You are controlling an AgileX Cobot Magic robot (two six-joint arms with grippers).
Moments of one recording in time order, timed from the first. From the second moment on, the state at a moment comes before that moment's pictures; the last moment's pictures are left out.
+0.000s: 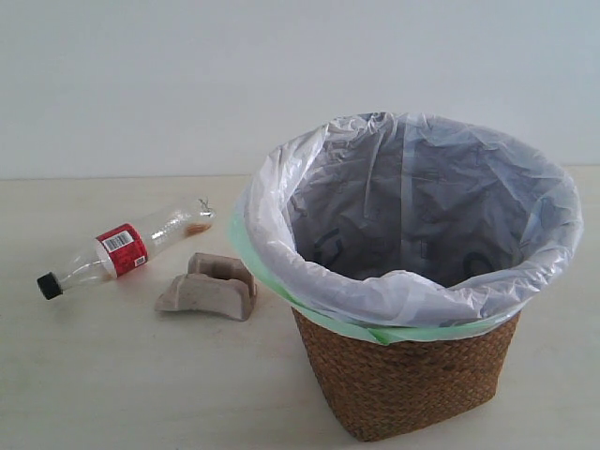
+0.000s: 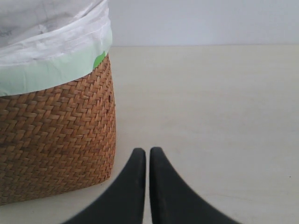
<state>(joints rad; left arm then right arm) -0.17 0.66 -0.49 0.52 -0.11 -0.46 0.11 0.00 0.00 0.18 0.35 -0.13</state>
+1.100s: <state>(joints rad) -0.17 0.84 -0.53 0.64 0.28 -0.34 0.11 0.00 0.00 0.18 0.35 -0.13</state>
